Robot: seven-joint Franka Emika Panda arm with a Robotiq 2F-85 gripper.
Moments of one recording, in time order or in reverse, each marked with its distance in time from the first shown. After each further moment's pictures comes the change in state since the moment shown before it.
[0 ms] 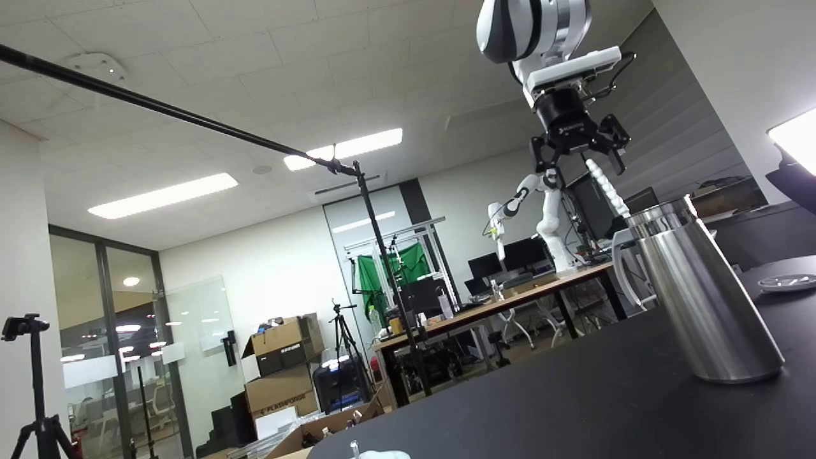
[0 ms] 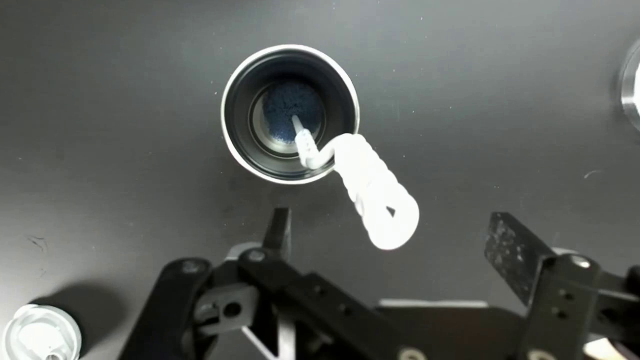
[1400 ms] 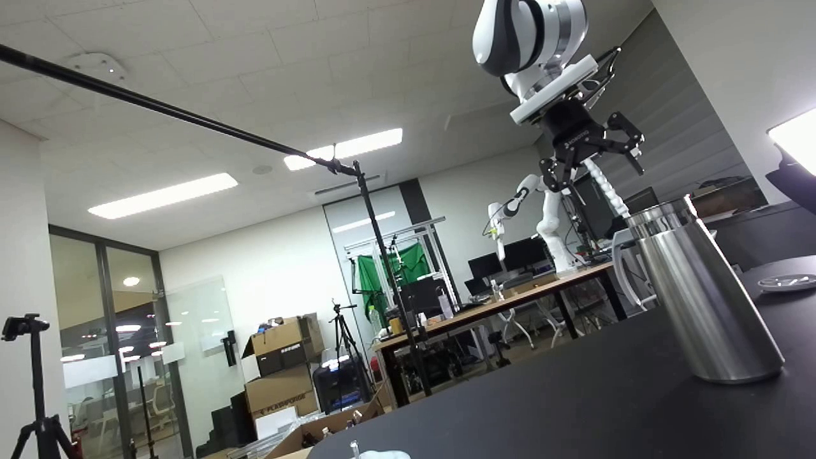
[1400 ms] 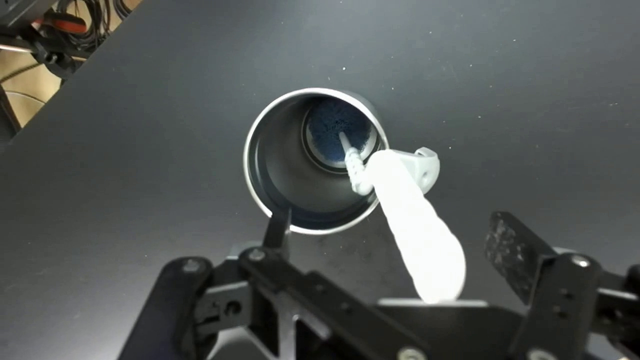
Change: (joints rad) arm 0.050 -0.016 -0.005 -0.080 -0.143 0.041 0.539
